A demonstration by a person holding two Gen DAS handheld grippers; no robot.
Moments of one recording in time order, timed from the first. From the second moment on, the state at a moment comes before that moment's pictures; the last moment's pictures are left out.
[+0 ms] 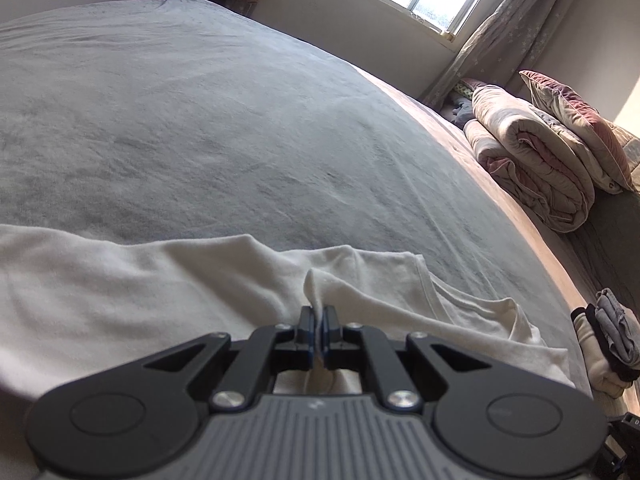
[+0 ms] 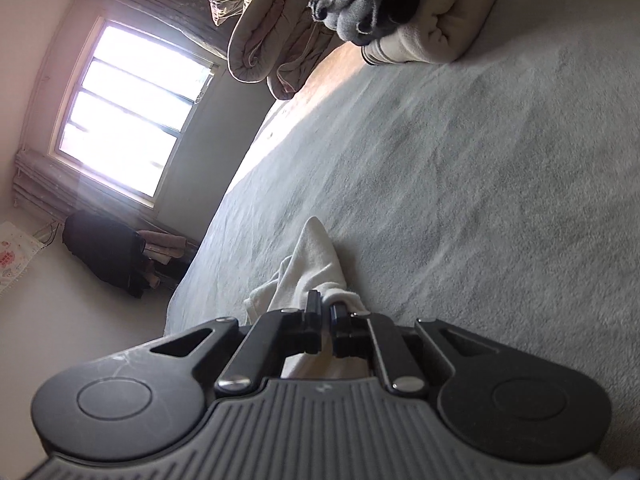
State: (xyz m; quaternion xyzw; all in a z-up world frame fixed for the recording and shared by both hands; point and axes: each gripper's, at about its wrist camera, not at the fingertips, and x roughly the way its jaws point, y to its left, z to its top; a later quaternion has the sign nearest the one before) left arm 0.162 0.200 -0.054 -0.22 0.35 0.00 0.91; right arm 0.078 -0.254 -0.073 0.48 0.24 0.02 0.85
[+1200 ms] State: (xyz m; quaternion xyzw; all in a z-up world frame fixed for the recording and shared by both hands) left arm 0.121 0.198 -0.074 -0.18 0.29 -0.04 0.94; right arm 0.196 -0.254 -0.051 0.27 0.33 0.09 0.90
